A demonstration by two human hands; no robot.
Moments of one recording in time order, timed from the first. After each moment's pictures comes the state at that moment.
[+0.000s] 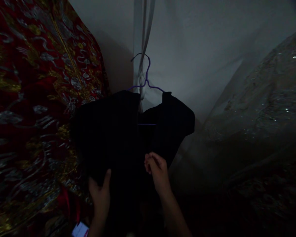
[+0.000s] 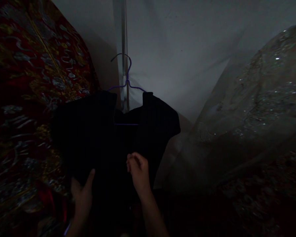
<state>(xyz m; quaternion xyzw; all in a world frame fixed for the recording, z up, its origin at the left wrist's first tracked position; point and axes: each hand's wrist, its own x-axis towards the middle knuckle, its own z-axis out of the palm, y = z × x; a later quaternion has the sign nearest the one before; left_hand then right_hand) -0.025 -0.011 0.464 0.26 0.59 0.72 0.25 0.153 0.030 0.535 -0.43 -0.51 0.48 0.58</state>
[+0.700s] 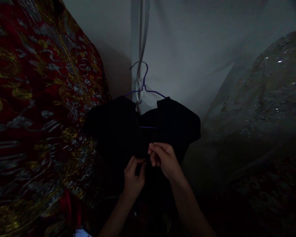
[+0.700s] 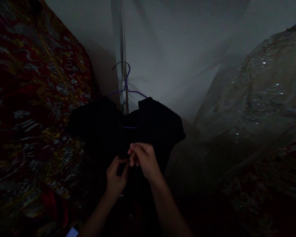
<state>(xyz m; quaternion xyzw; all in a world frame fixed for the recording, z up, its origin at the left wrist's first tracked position) 0.054 0.021 0.507 0.65 0.42 0.62 0.10 0.179 0.037 0.587 -0.38 -0.52 0.56 0.52</state>
